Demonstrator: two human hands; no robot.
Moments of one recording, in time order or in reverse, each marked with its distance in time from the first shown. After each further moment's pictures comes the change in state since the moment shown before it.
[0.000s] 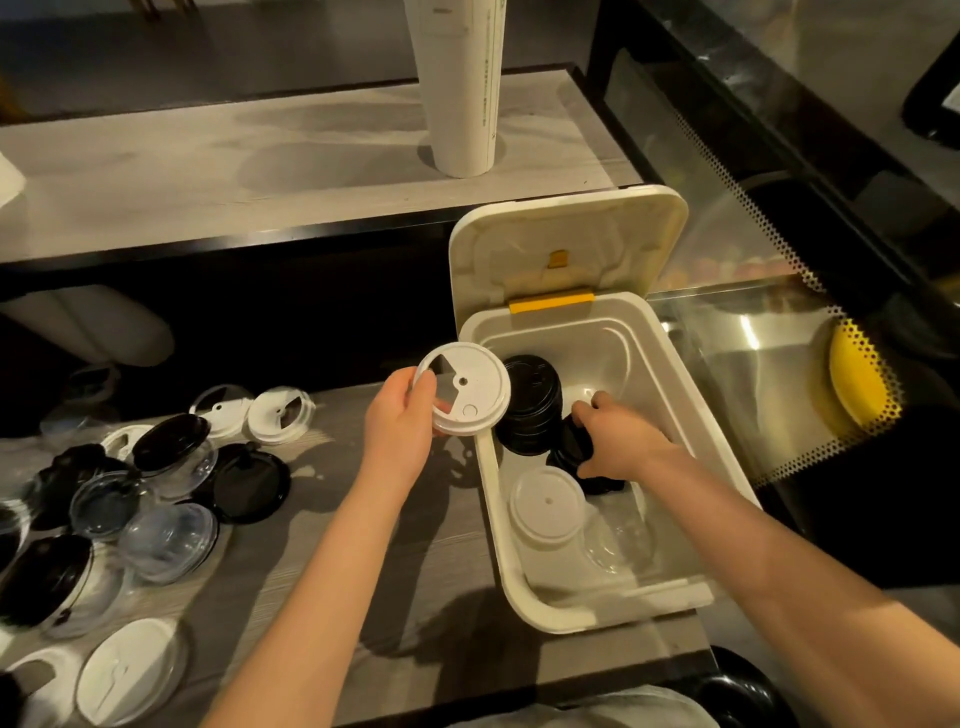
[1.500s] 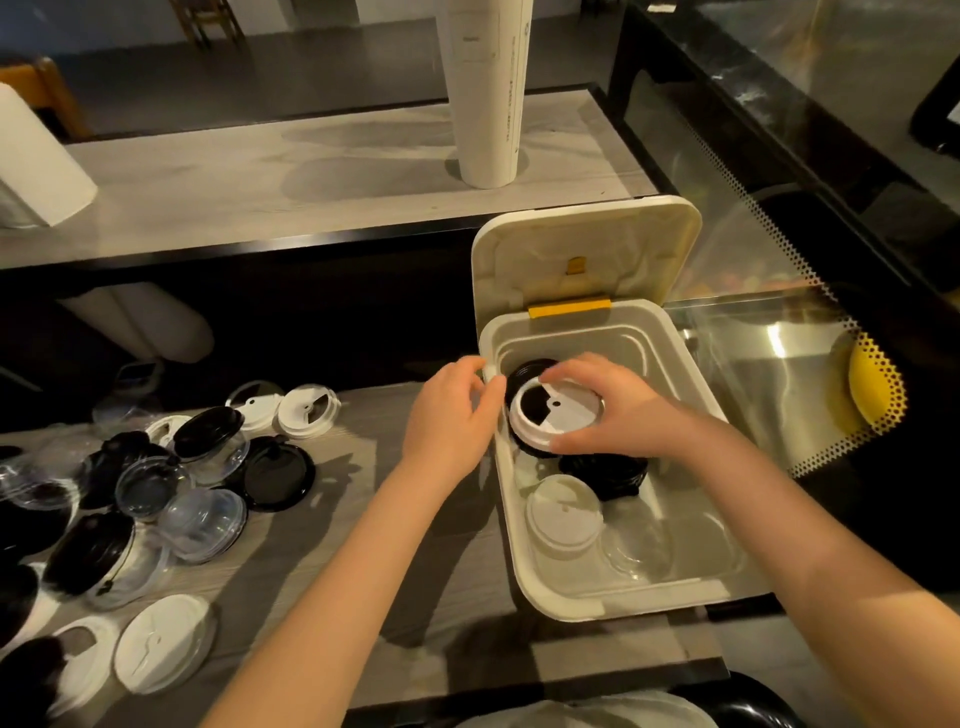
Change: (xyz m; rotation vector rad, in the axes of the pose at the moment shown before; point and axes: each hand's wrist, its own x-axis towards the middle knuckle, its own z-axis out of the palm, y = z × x) left_hand -0.013 0.017 0.009 0.494 -0.116 0.270; right_hand -0.038 -0.026 -0.060 0.493 0.194 -0.378
